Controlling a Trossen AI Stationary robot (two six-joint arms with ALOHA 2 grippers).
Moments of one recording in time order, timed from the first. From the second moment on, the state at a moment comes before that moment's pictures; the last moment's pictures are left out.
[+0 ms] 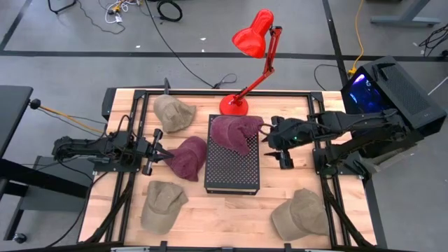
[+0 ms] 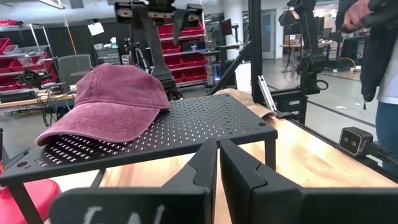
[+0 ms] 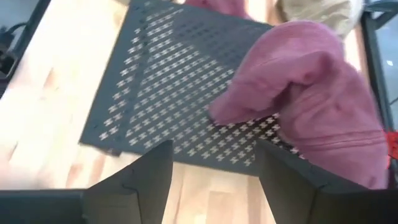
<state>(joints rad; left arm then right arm) -0.04 0.01 0.01 0.07 0.13 0.09 0.15 1.22 1.29 -0.94 0.08 -0.09</state>
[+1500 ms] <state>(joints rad) -0.04 0.01 0.01 0.07 0.13 0.09 0.82 1.25 1.29 -1.06 -0.16 0.17</state>
